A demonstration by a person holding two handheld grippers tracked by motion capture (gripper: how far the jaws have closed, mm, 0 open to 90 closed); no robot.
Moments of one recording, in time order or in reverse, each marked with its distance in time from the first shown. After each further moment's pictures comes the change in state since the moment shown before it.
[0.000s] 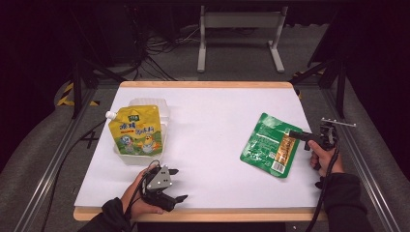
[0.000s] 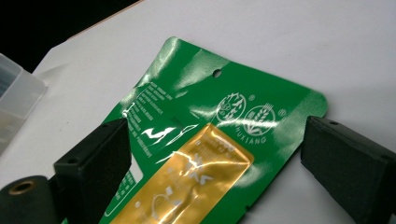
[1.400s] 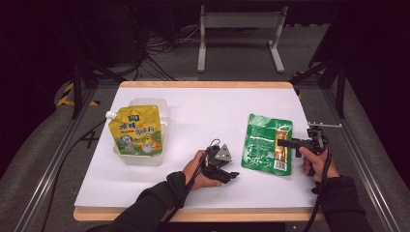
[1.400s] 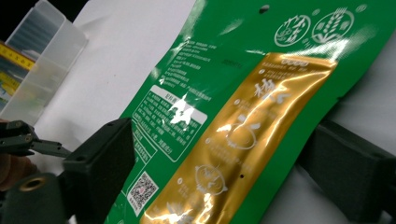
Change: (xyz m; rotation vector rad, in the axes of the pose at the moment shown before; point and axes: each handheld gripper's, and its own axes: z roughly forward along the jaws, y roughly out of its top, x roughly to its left) left arm 0.012 0.109 0.136 0.047 -0.112 0.000; right arm 0.037 -0.014 0.012 0.147 0.118 -0.055
